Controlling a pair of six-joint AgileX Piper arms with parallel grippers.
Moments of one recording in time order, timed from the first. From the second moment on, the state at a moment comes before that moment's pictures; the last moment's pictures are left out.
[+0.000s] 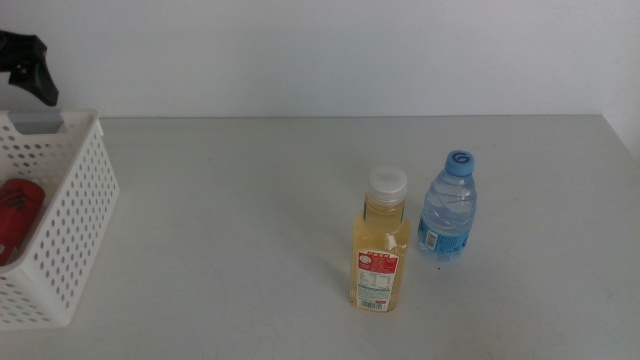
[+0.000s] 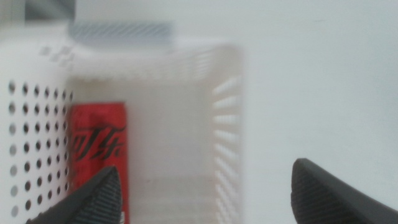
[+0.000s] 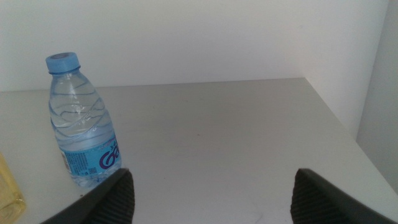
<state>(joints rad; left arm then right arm) 0.23 1.79 -1.81 -0.16 1.24 0.22 0.00 -0.01 0.03 0.04 0.17 0.03</state>
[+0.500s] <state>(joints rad) -0.21 1.26 -1.35 -0.18 0.93 0.29 0.00 -0.01 0.03 0.04 0.17 0.03</state>
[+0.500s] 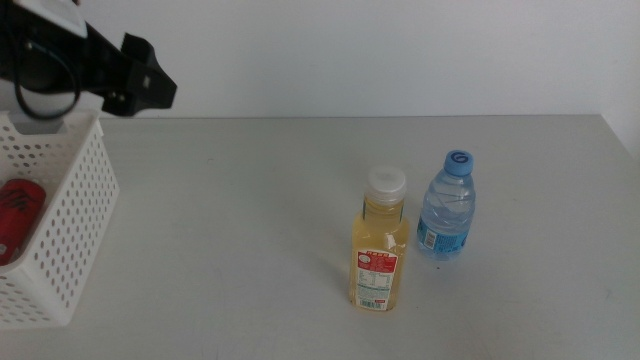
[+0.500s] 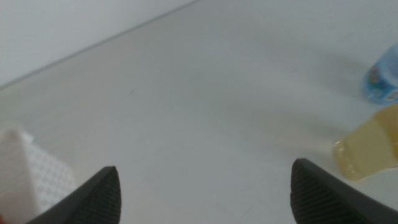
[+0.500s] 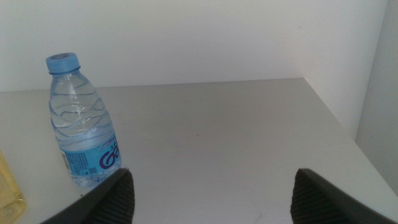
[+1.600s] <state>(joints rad) -0.78 0.74 -0.40 -0.06 -0.01 0.09 0.00 -0.01 0.03 0.04 0.17 0.03</state>
